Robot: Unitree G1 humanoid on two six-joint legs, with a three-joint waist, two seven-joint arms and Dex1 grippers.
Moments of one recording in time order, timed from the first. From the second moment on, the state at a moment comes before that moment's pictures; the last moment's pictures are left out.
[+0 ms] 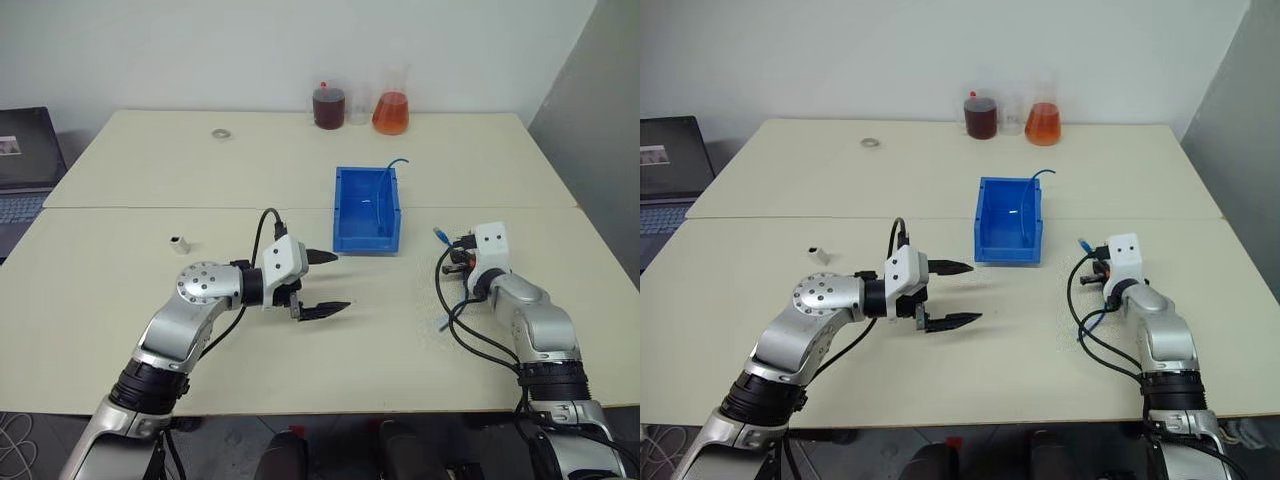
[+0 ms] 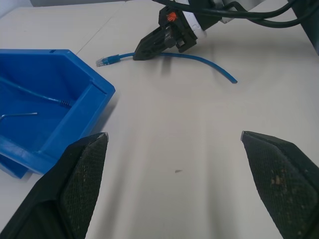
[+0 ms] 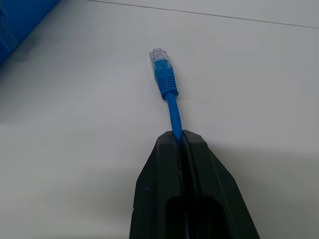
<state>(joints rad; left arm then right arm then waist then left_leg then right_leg) -0.42 0.60 -0.18 -0.12 -0.29 0.26 -1.05 -0.41 -0.38 -0.10 0.08 0.16 0.65 0.25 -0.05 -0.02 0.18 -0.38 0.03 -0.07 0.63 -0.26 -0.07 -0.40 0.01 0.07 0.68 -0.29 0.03</state>
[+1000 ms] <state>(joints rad) 0.58 0.50 0.29 -0.58 -0.37 0.22 -0.76 -0.74 -0.29 0.46 0.31 0.11 0.27 1.13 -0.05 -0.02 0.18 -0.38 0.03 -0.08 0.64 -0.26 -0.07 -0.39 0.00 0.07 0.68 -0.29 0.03</state>
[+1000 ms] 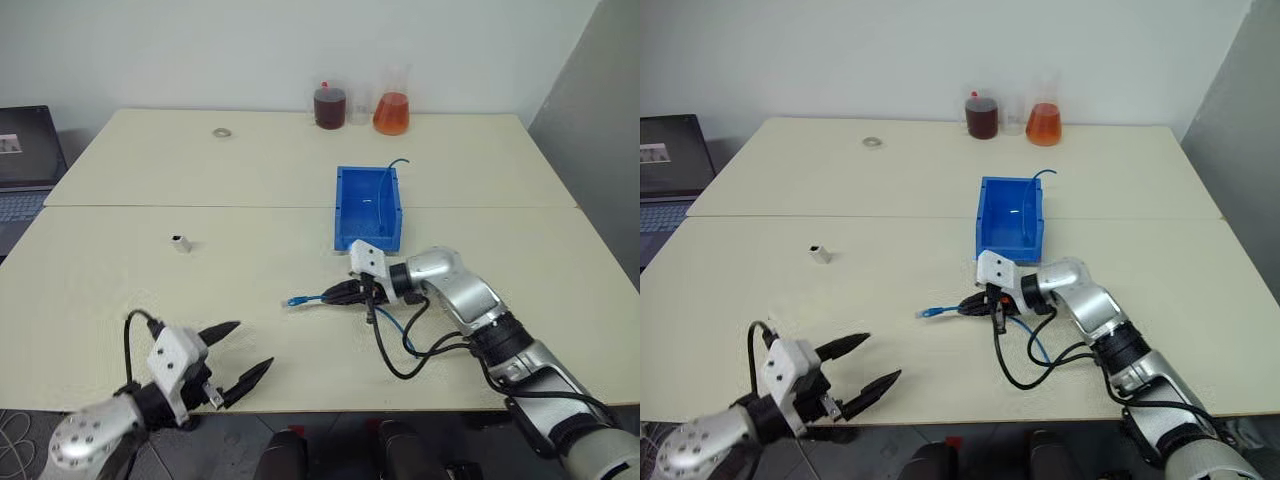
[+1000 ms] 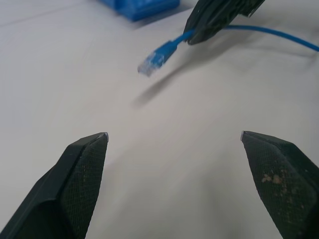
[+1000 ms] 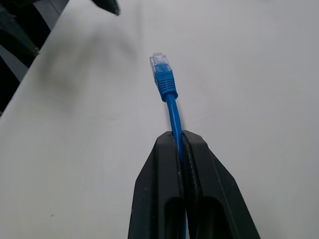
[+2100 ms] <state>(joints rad) 0.47 0.48 0.22 -0.54 -0.33 0.24 -0.63 -0.63 -0.35 0.39 0.09 0.13 0.44 1.15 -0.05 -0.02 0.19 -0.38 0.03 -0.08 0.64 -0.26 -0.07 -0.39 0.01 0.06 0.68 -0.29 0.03</state>
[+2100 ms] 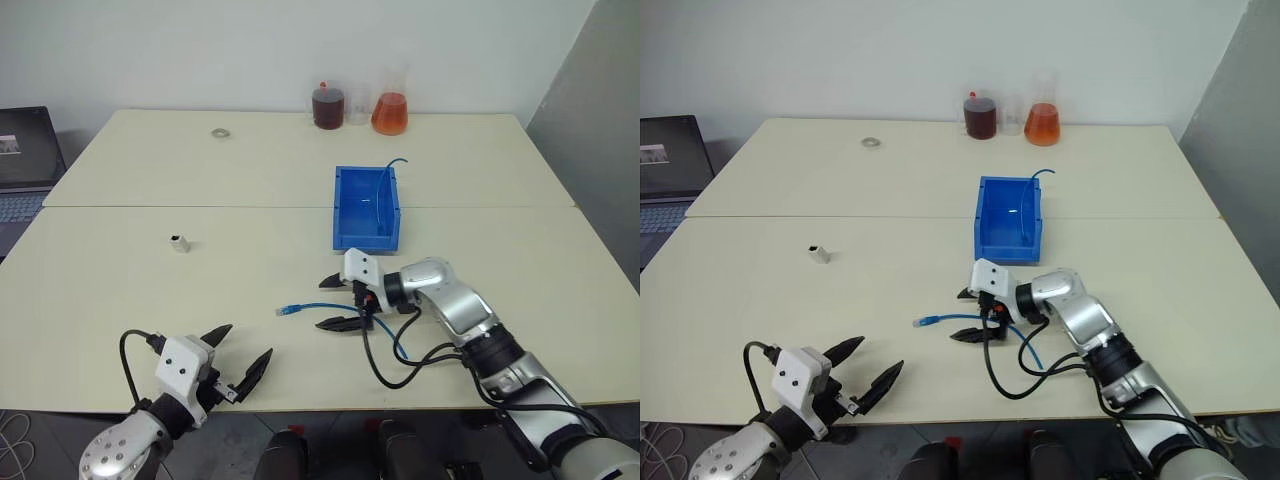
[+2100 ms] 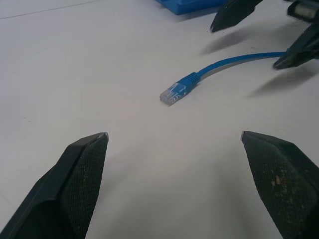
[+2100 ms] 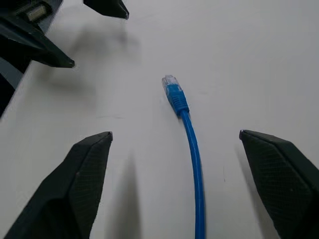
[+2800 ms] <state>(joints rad) -0.28 0.81 -0.07 0.15 -0.32 0.17 -1.29 -0.46 -0.62 0.12 -0.45 0.61 0.95 1.10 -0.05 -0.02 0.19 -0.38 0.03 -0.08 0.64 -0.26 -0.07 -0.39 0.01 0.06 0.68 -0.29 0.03</state>
